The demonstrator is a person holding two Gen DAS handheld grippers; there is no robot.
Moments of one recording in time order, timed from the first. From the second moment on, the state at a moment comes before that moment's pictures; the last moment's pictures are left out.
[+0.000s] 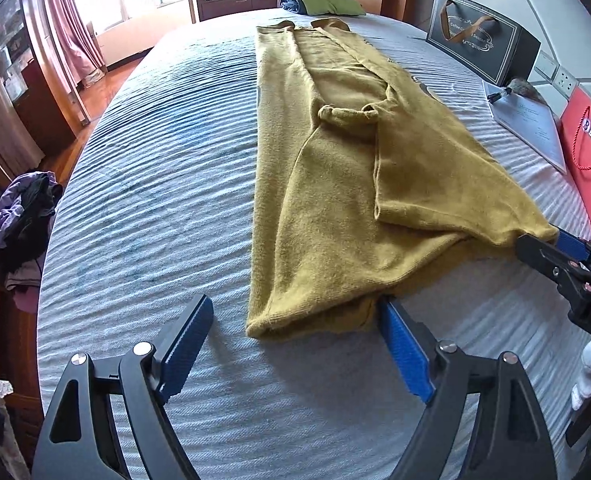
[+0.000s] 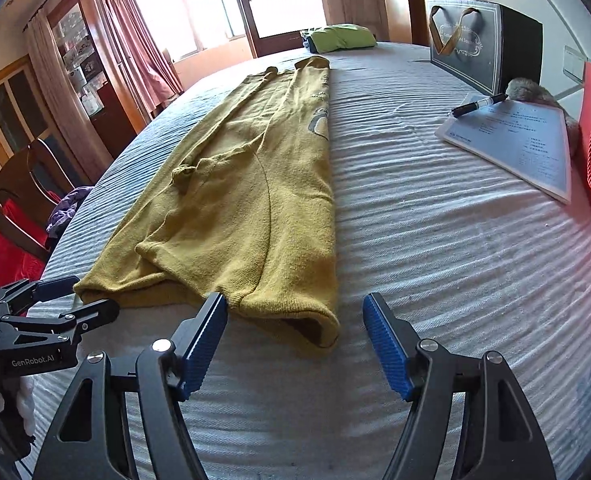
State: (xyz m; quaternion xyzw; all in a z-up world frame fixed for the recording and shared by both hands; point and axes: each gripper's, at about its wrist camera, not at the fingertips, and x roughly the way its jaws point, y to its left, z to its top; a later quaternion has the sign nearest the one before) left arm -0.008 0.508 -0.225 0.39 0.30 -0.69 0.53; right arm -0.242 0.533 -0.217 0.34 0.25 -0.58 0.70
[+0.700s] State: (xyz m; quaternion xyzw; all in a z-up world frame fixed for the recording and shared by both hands) left arm -0.029 0.498 -0.216 0.41 0.25 -0.73 0.49; right arm -0.221 0.533 -0.218 0.27 0.34 -0.58 0.69
